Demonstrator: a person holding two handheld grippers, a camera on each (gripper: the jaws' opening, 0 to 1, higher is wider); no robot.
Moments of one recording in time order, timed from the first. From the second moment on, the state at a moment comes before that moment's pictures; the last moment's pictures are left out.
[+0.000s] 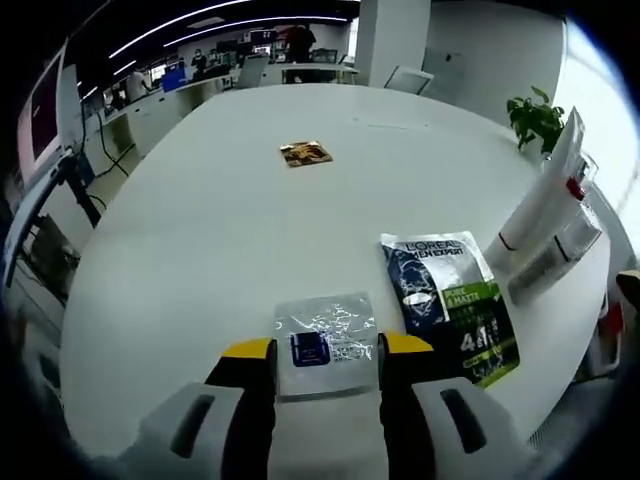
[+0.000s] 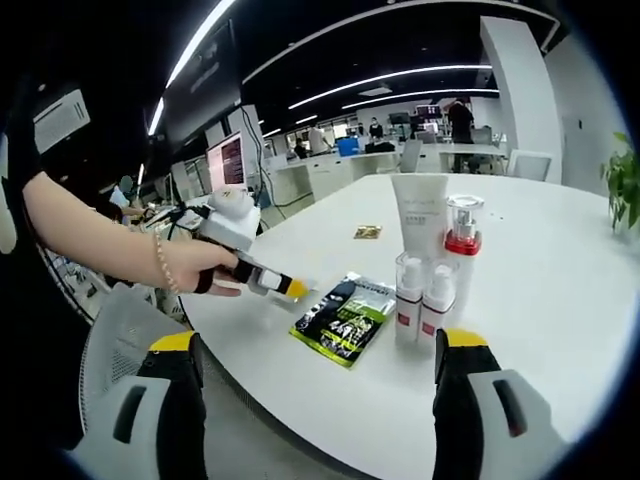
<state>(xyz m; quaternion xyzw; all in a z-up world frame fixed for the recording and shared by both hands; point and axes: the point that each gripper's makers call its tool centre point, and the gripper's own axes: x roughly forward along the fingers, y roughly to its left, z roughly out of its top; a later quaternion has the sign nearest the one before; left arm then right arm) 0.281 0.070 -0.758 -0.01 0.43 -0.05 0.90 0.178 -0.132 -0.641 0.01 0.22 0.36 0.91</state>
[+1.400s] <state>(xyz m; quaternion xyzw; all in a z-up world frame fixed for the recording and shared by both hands) 0.266 0.068 -0.765 0.00 0.44 -0.06 0.89 0.174 -0.127 -0.642 0.01 0.23 0.37 0.90</state>
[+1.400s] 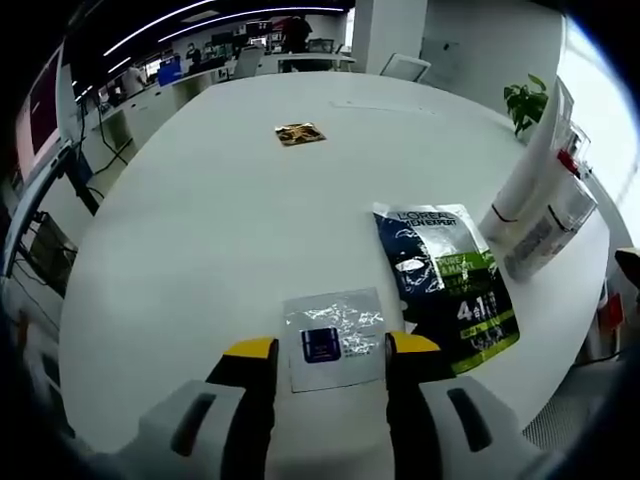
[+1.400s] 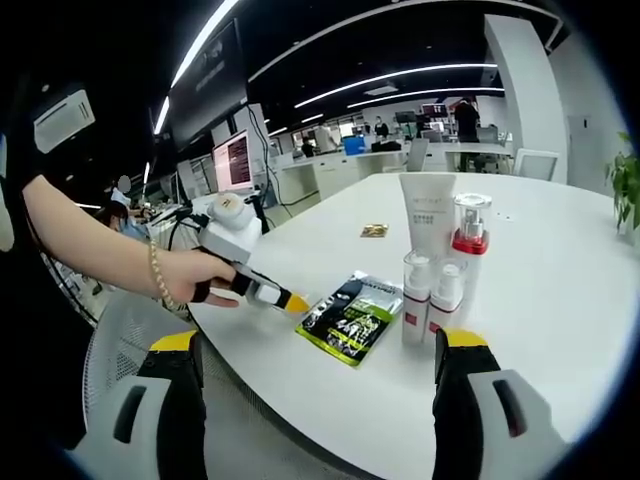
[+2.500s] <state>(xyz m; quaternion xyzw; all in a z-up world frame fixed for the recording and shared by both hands) 0.232 0.081 -0.743 -0.03 0.41 -0.17 0.90 0.172 -0.127 -0.646 0.01 0.24 0.37 0.90</state>
